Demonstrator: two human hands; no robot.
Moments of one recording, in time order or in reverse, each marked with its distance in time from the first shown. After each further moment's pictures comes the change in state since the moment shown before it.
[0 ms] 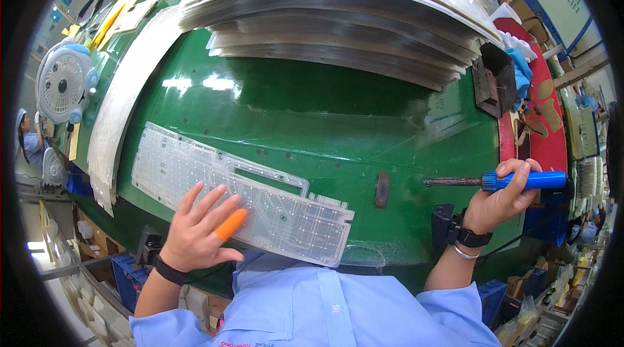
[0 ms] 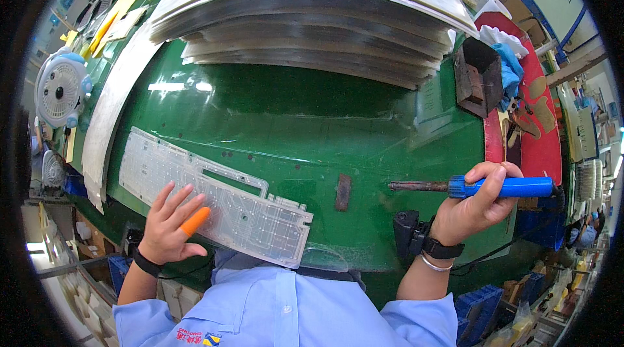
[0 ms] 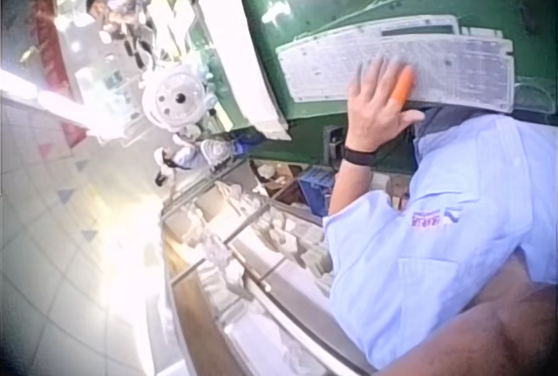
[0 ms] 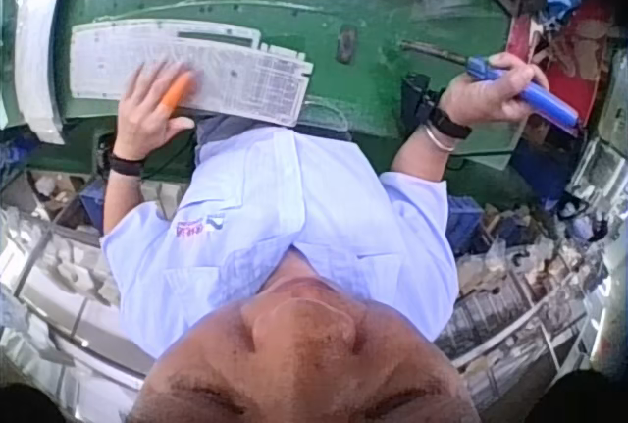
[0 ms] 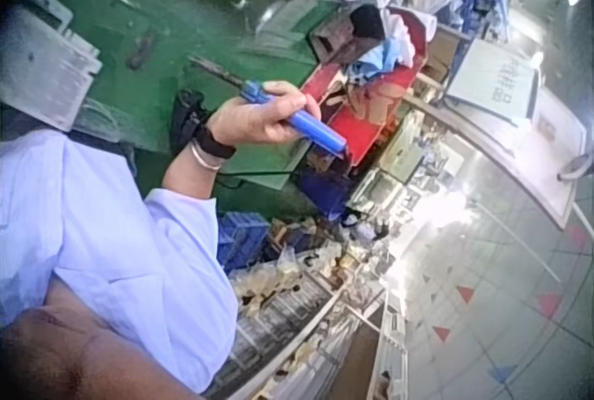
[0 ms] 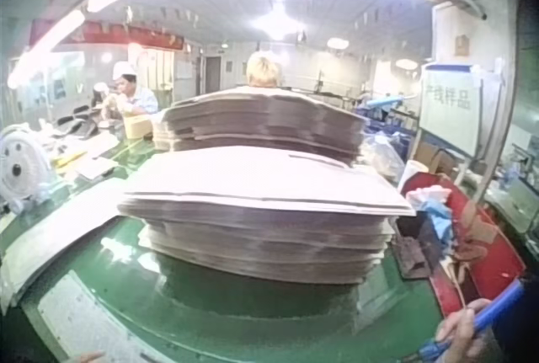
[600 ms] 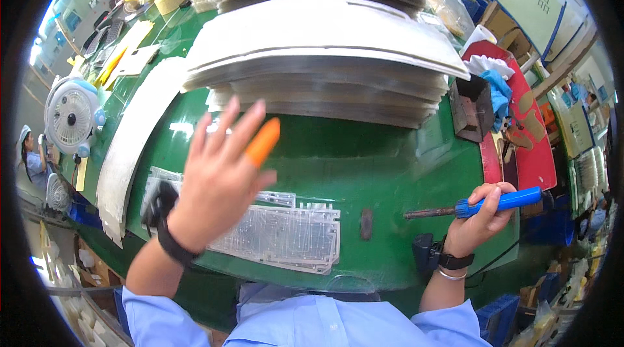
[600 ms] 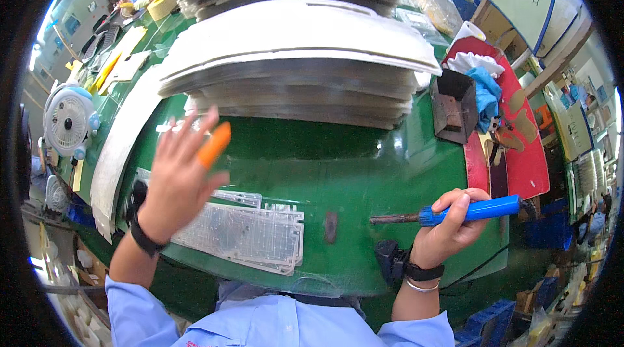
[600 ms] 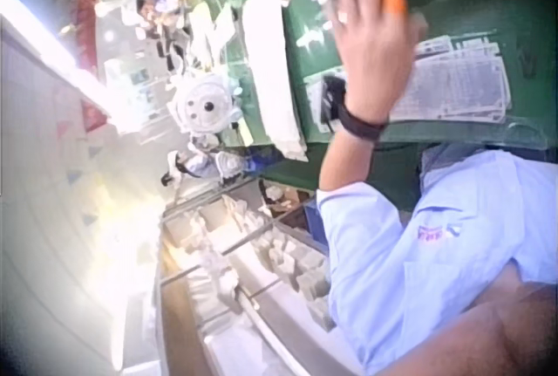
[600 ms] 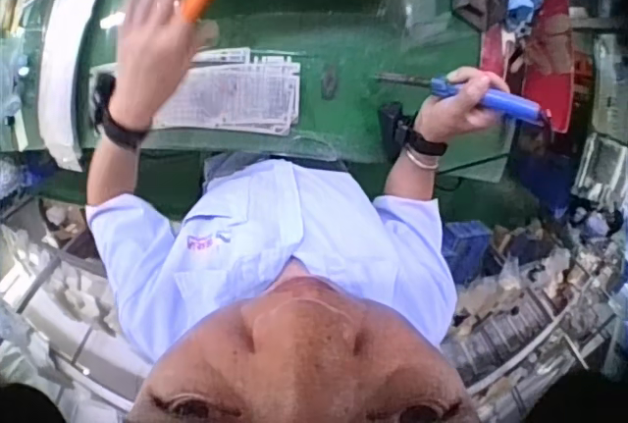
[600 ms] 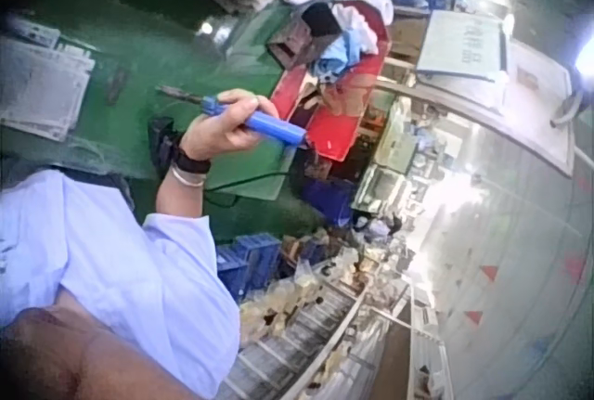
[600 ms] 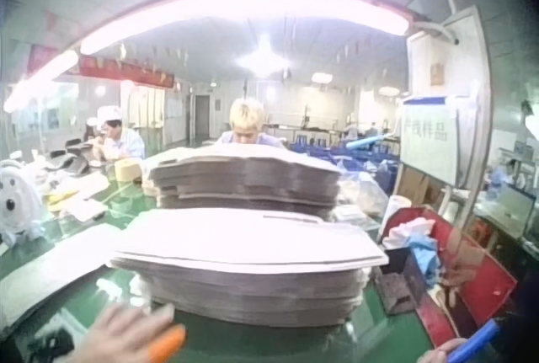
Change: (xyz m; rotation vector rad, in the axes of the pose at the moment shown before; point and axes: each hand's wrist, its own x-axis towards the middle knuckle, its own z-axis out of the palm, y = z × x) left_hand 0.140 -0.006 -0.061 0.192 0.300 -0.102; right_hand -0.003 -0.010 0.003 0.013 0.026 -0.007
